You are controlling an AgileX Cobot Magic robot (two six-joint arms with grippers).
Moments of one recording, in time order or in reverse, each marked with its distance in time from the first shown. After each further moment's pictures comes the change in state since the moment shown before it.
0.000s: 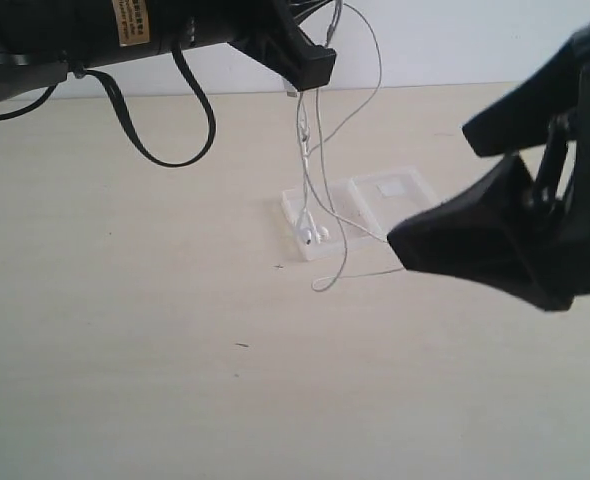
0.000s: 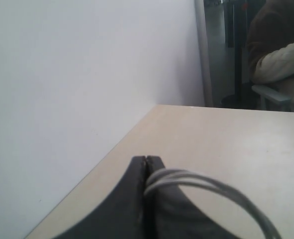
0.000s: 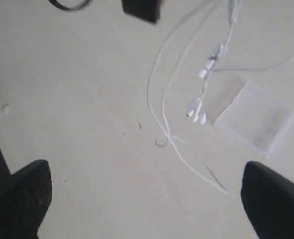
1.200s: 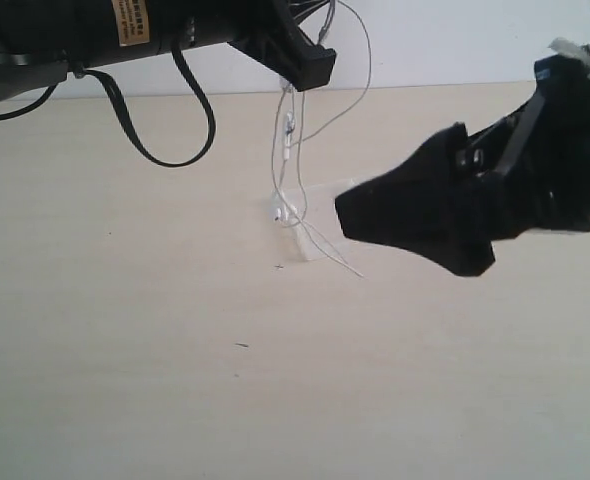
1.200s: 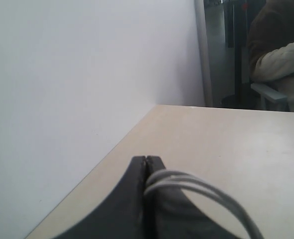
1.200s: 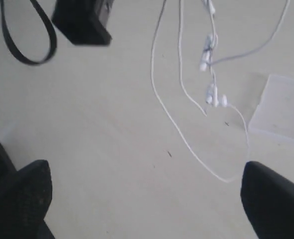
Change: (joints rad) left arm 0.000 0.000 0.000 0.000 0.000 -0.002; right arm 0.000 0.016 0.110 0.211 -0.191 0.111
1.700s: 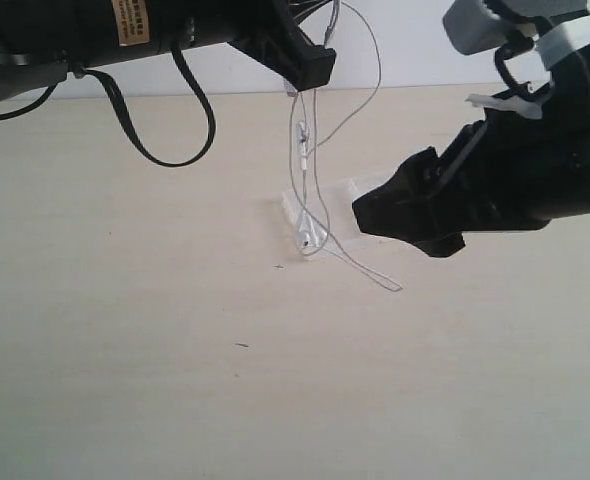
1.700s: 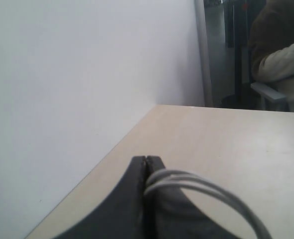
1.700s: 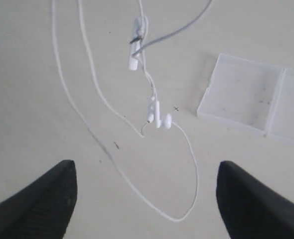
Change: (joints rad) left arm 0.000 0.000 0.000 0.000 0.000 0.000; right arm 0.000 0.143 0.017 -0.153 -0.138 0.064
